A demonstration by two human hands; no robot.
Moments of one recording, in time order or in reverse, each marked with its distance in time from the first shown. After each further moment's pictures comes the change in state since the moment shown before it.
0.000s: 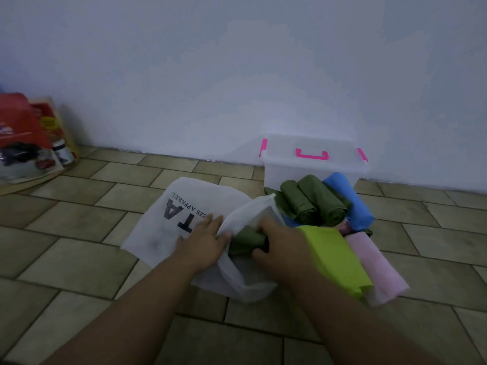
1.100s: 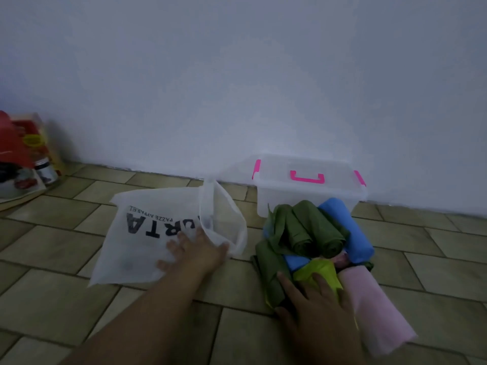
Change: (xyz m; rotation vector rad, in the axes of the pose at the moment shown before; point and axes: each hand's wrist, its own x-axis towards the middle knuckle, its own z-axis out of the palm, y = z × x) left_hand 0.052 0.037 -0.003 -0.060 -0.002 -0.461; right_hand -0.050 0.052 -0.007 -0.327 -0.289 0.288
